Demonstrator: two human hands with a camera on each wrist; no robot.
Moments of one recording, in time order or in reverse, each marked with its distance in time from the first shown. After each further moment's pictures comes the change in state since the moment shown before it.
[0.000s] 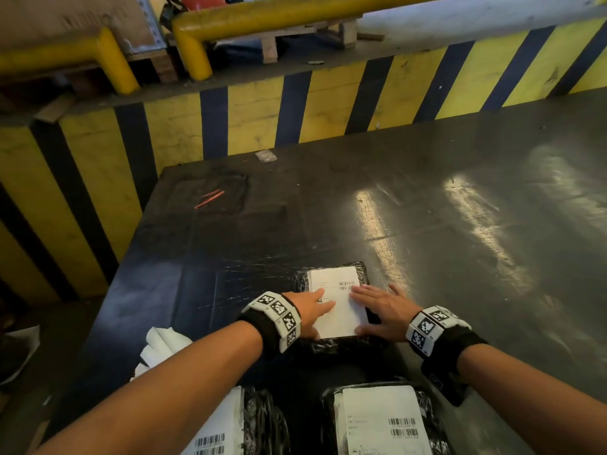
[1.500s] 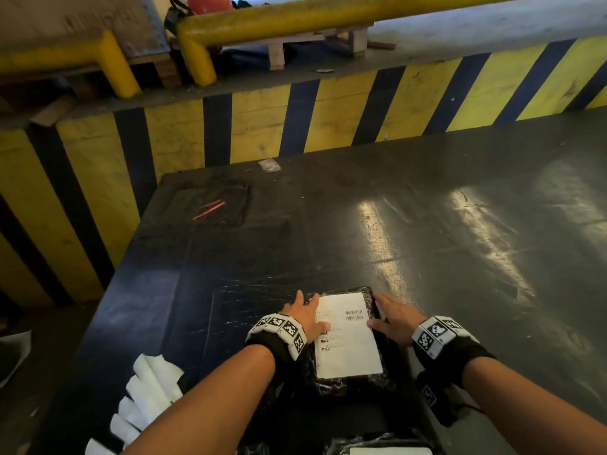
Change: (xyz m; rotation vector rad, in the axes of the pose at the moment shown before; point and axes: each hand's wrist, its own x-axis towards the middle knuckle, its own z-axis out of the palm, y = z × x) left_hand 0.060 -0.037 0.009 -0.563 0.077 -0.321; right_hand 0.046 0.023 -0.021 0.354 -0.019 0.233
